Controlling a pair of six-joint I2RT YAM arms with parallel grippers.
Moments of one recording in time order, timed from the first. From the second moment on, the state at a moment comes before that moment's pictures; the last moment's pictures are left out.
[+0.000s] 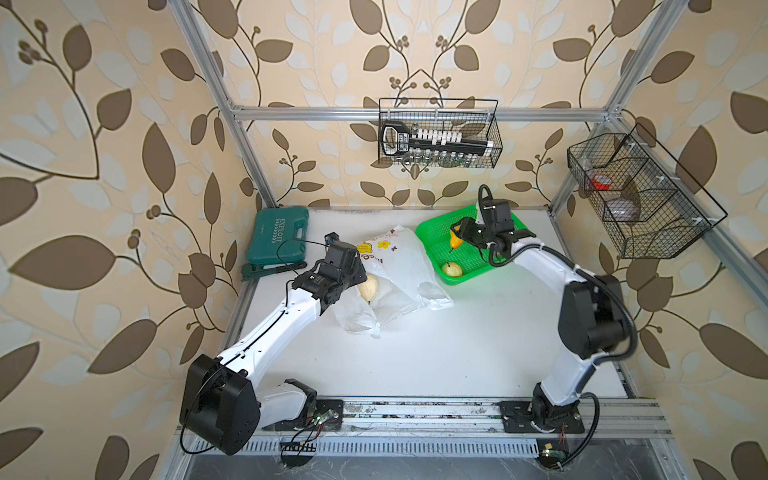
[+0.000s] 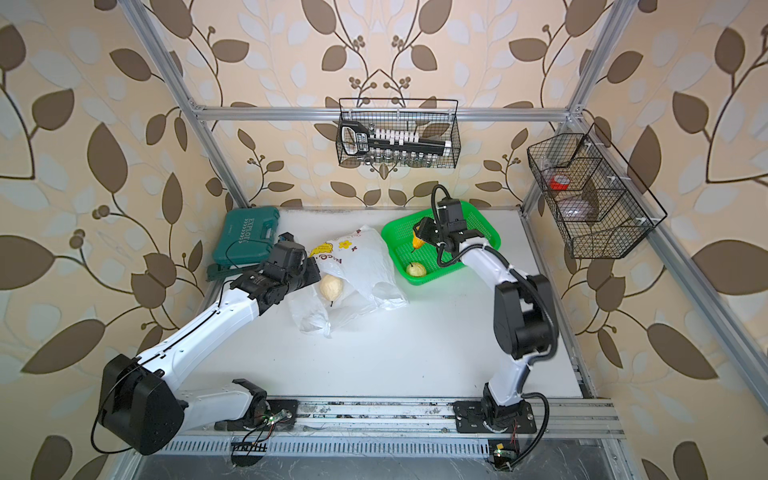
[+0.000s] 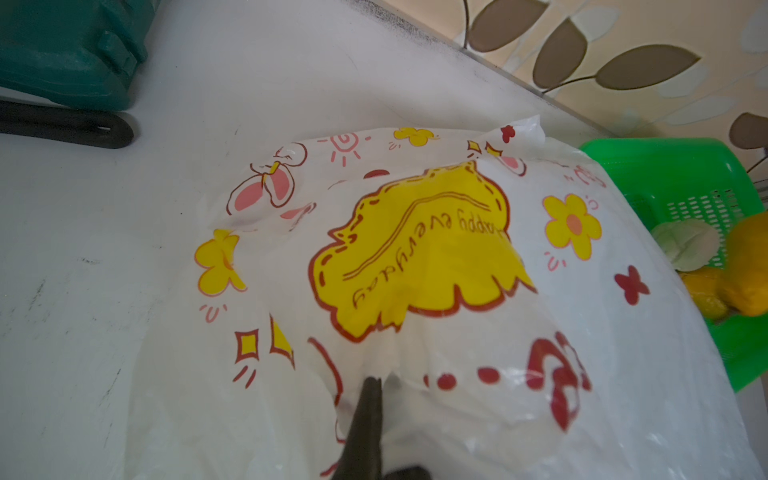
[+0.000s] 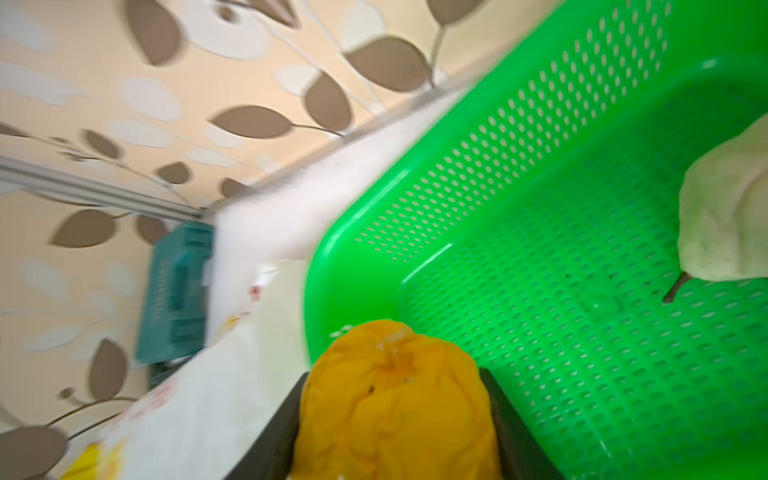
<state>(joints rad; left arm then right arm) -0.39 1.24 0.95 -0.48 -0.16 -0.69 0.24 1.70 1.34 -0.22 -0.17 0.65</state>
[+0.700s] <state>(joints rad) -0.39 1.24 0.99 -0.50 0.07 -0.59 0.92 1.24 0.81 -0.08 -0.17 0.73</state>
